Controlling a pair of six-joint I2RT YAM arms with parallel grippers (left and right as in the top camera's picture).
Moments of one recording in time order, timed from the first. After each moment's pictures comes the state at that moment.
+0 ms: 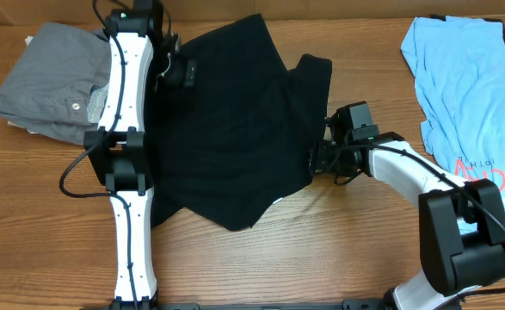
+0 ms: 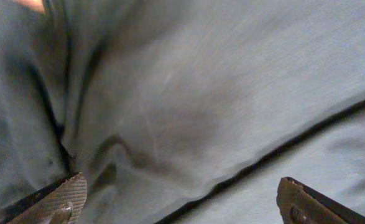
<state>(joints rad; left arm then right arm) -0.03 2.65 2.73 -1.51 0.12 -0.01 0.24 1.78 0.96 -0.41 -0.30 0.38</state>
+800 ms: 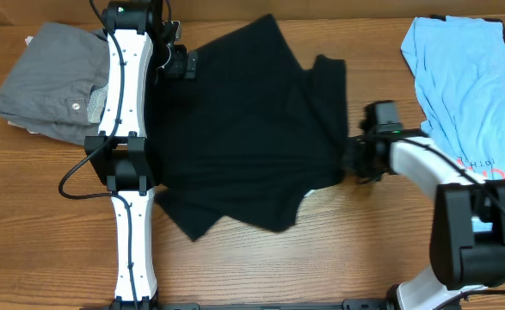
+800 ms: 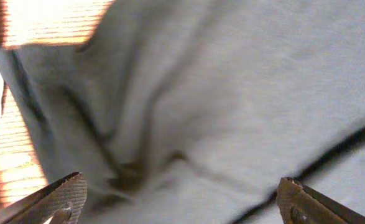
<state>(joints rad) -0.05 2.65 2.82 -1.54 0.13 -0.02 0.05 1.79 0.98 -0.54 -0.20 0.46</state>
